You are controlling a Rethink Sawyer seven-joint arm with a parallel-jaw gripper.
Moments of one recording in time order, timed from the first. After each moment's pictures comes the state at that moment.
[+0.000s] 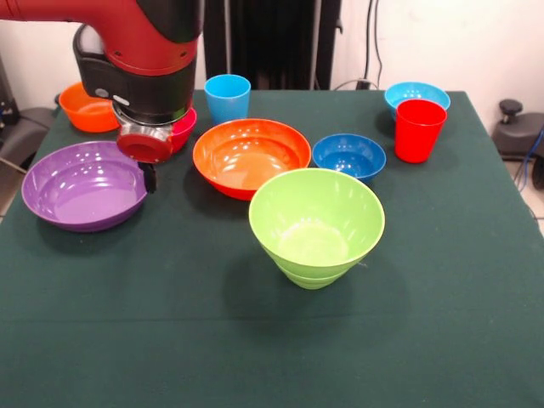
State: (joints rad) arm -0.81 -0.48 0.81 1.33 -0.91 1.36 0.40
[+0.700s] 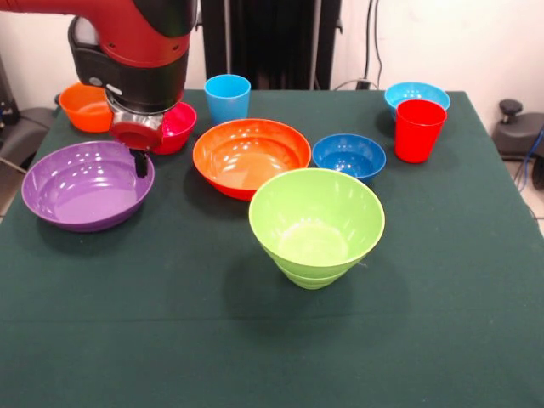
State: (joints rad) arm -0.81 -0.51 0.76 1.37 -0.89 1.36 0.40
